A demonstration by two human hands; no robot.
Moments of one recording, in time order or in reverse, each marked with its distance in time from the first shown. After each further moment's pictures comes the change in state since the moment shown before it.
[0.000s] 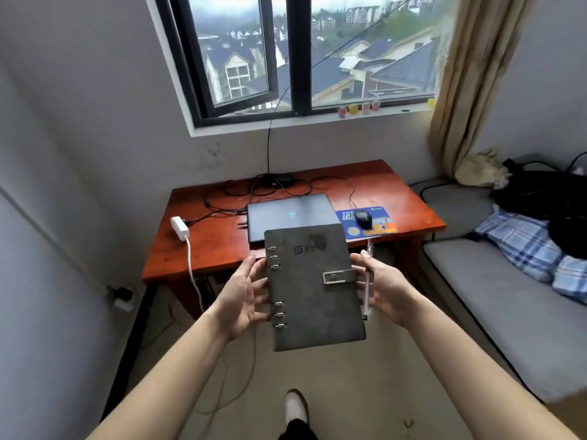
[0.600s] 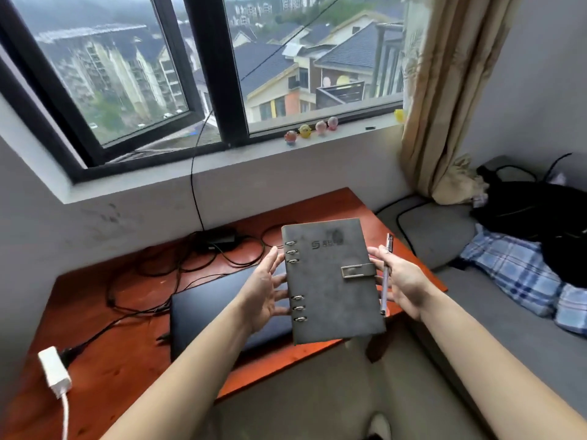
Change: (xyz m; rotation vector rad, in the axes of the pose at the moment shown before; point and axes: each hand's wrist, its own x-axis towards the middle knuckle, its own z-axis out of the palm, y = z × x) left_hand 0.419 0.188 0.085 0.035 -0.197 -0.106; right_hand 0.329 -0.202 -0.136 -0.002 0.232 -0.034
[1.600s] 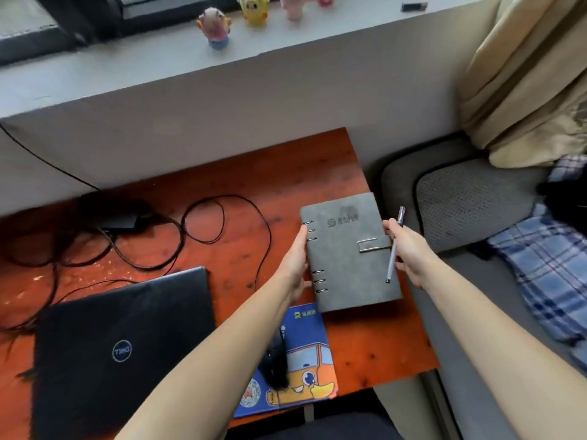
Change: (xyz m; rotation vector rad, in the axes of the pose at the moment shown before) left_hand 0.427 -0.008 0.122 -0.117 0.372 -0.389; right_hand 0.414 -0.031 -0.187 -0.253 0.163 0.397
